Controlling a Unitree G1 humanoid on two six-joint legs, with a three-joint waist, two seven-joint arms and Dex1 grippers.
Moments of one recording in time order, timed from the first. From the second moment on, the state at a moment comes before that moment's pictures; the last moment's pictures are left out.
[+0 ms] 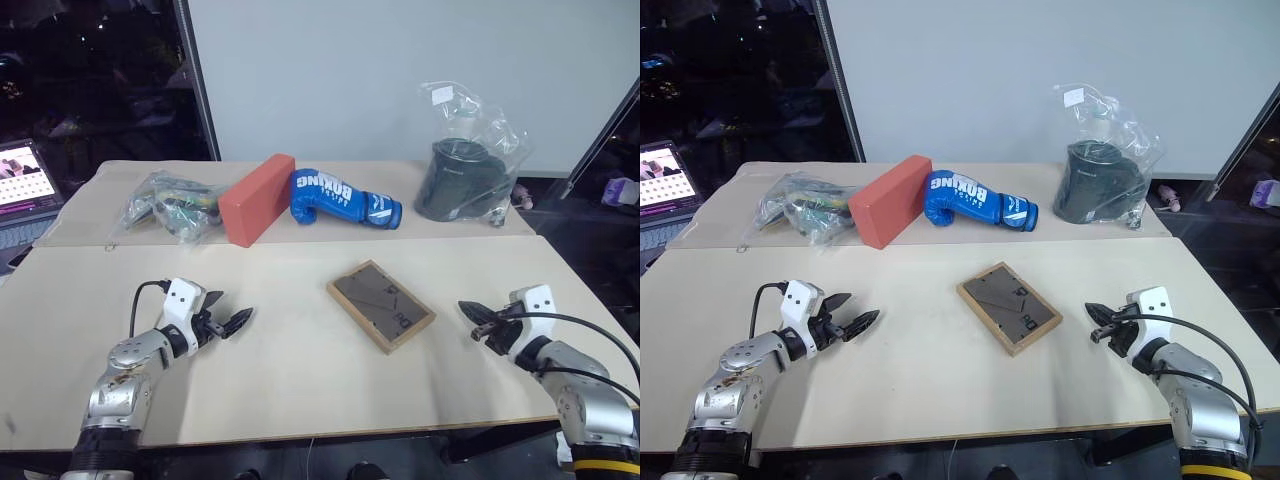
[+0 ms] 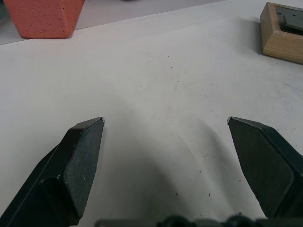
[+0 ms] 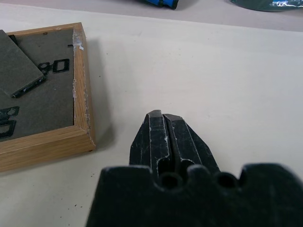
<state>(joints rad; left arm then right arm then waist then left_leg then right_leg) -0.24 0.51 0.16 0.11 -0.33 0.29 -0.72 -0.17 -0.56 -0.29 0.07 0.37 0.34 0.64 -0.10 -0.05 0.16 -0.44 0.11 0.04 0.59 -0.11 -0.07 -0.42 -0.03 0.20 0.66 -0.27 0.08</state>
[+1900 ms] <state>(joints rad) -0.54 0.55 0.17 0.03 -0.59 1.36 -0.67 -0.48 -0.69 0.11 0.26 0.09 0.28 0.96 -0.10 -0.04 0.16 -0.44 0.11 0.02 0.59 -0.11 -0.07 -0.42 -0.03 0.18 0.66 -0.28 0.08</state>
